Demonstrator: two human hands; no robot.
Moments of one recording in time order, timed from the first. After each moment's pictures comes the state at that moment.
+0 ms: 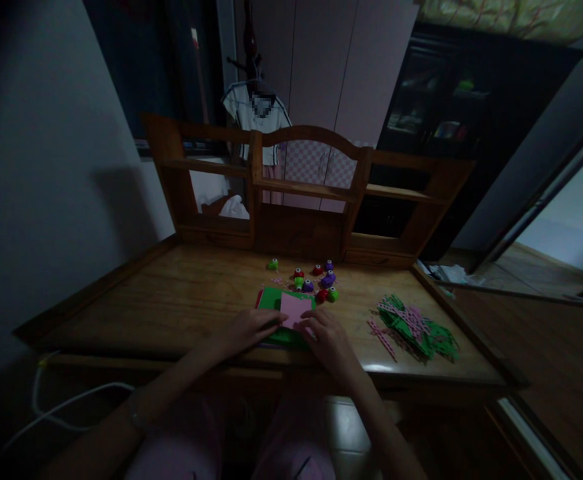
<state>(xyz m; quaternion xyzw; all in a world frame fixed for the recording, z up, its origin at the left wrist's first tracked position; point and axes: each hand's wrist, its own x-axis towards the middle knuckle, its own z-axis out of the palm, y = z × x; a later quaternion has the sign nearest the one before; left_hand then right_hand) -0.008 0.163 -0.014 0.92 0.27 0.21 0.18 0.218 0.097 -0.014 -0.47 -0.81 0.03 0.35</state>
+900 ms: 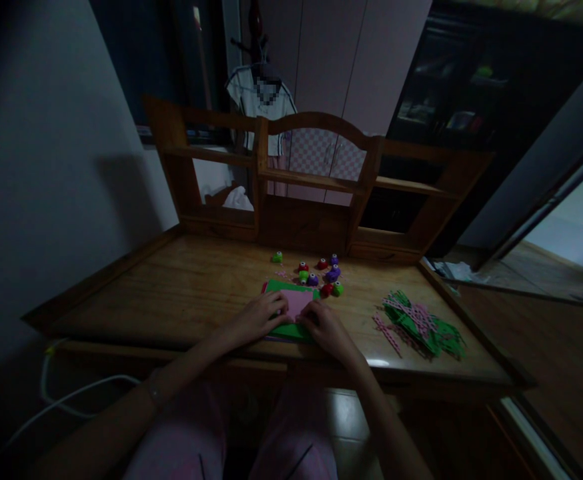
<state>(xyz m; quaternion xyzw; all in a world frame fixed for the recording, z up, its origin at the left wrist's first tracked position) 0.004 0.177 -0.028 0.92 0.28 0.27 0.10 0.213 0.120 -0.018 -0.51 -0.77 0.19 0.33</state>
